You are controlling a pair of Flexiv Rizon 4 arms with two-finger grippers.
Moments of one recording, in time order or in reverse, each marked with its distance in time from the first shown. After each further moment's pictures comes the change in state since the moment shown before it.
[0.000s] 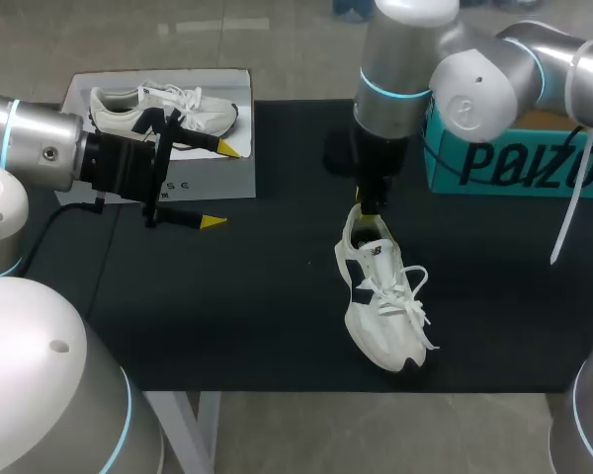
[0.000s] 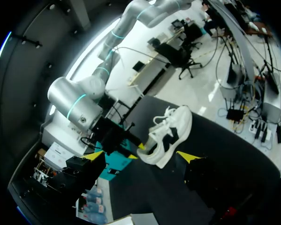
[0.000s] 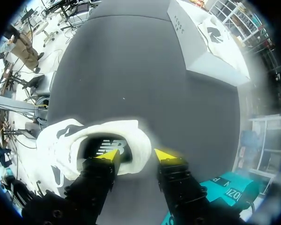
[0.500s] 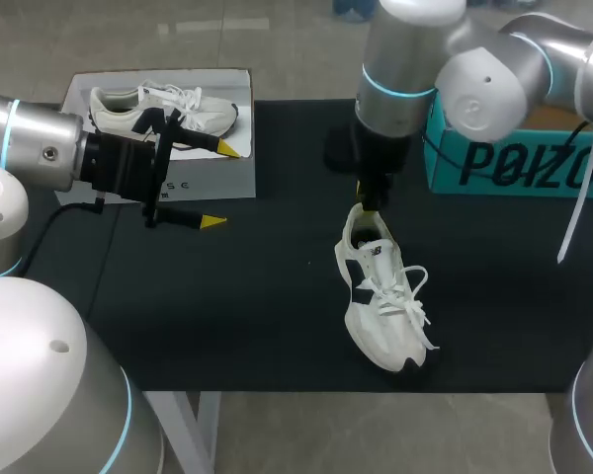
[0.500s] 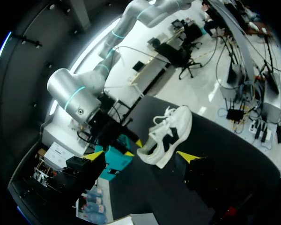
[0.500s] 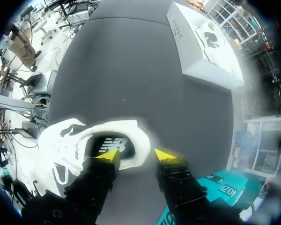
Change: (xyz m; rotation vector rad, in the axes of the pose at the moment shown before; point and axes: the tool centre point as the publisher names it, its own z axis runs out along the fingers) left arm 0.000 0.000 0.000 0.000 0.000 0.000; right arm 0.003 0.001 -0.018 0.003 -0.047 -0.013
